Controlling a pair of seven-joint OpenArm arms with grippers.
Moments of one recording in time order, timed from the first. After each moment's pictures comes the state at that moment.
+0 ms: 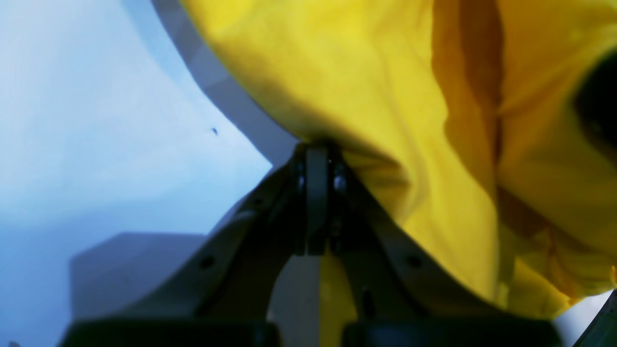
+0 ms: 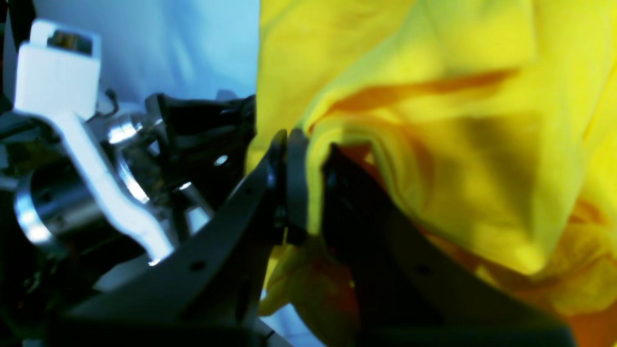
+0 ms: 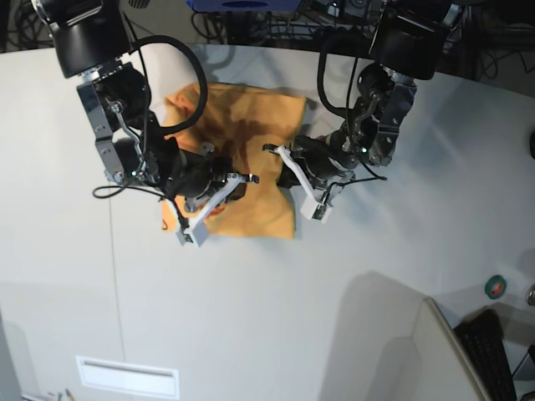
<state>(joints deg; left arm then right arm) -3.5 -9.9 16.4 61.2 -24.3 -17.8 26.5 2.9 5.2 -18.7 79.9 39.7 -1.3 -48.9</state>
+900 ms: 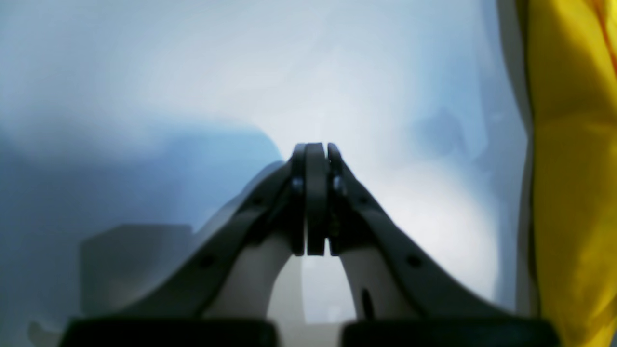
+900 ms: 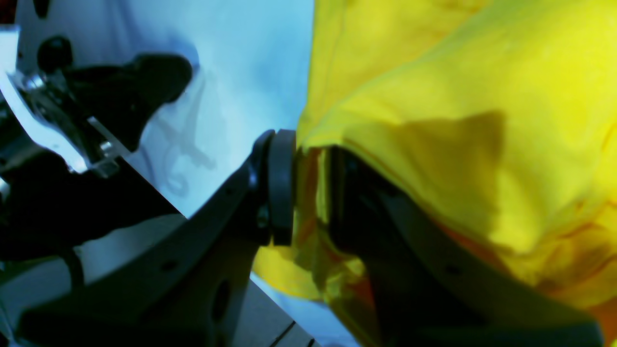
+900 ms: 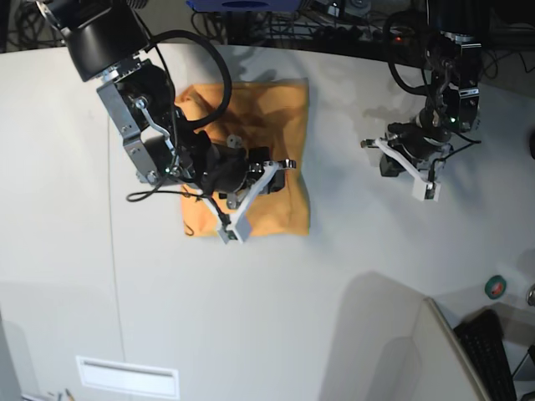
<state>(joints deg) 9.5 -17.8 -6.3 74.3 -23.9 -17.1 28.7 4.7 3.1 -27.4 81.7 39.4 -1.6 -49.4</state>
